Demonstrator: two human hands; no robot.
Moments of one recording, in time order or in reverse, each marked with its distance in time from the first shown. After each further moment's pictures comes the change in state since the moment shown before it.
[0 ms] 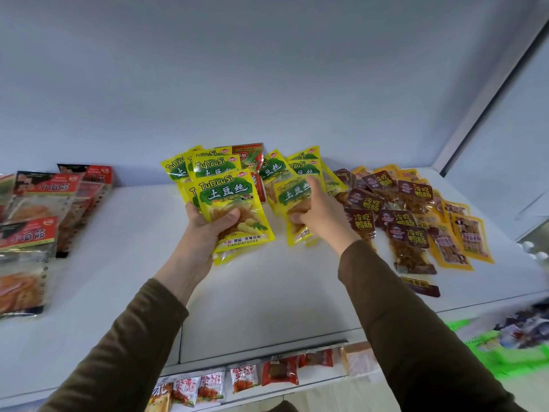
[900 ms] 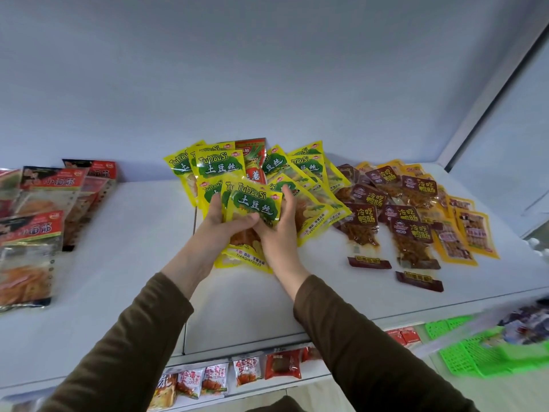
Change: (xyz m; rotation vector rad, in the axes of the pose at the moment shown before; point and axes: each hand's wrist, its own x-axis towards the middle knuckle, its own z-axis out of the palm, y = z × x) left_hand -0.012 0.003 0.009 0.300 -0.085 -0.078; right_hand -0.061 -0.063 0.080 0.897 0.133 -0.007
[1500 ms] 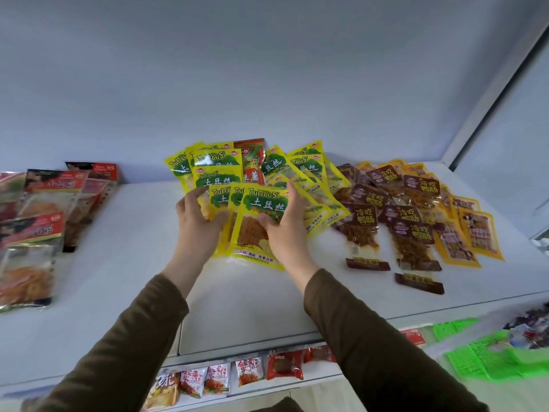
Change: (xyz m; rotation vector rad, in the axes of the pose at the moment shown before) left_hand 0.022 -0.015 -0.017 0.556 0.438 0.216; right_hand 0.016 -0.006 -0.025 -0.343 -0.008 -0.036
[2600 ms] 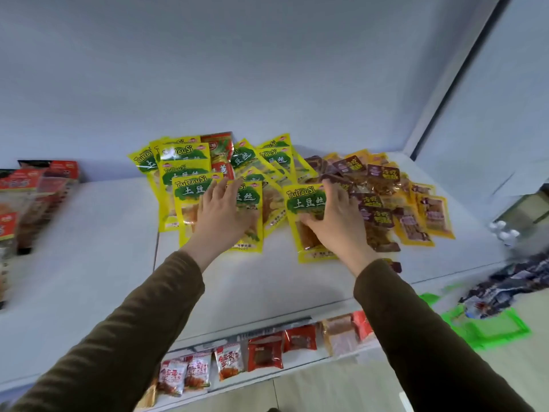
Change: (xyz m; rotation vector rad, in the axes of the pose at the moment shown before) left_hand -0.021 0.044 0.064 0.564 -0.302 0.296; right_hand 0.000 0.044 -0.145 -0.790 -0.012 0.052
